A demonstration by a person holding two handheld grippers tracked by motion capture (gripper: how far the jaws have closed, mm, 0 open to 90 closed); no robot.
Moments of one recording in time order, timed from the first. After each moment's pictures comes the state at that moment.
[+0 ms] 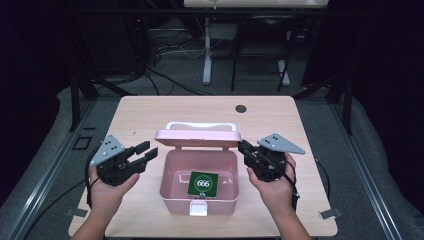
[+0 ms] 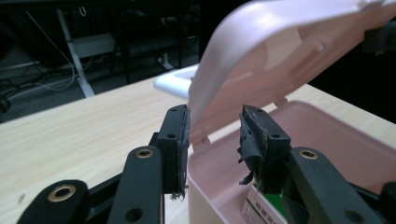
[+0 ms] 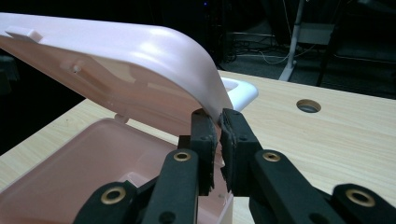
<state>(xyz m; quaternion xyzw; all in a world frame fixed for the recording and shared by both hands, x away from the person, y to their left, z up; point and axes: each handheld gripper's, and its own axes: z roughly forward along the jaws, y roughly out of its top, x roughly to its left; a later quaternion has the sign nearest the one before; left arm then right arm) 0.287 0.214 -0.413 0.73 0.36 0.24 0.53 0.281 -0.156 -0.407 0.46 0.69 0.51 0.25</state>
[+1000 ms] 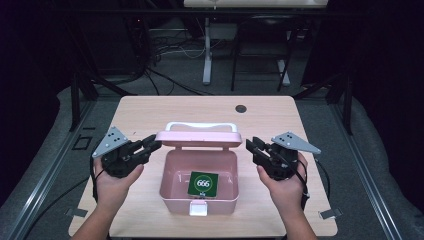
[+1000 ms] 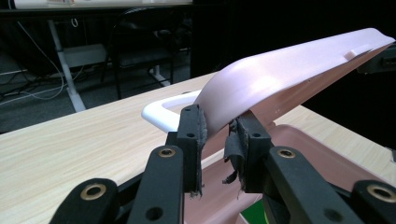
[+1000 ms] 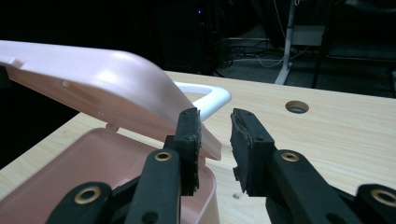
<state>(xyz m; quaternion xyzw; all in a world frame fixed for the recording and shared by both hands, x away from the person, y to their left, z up) 0.295 0.204 -0.404 0.72 0.35 0.22 0.56 0.281 -0.180 -0.403 0.47 0.67 0.52 0.25</state>
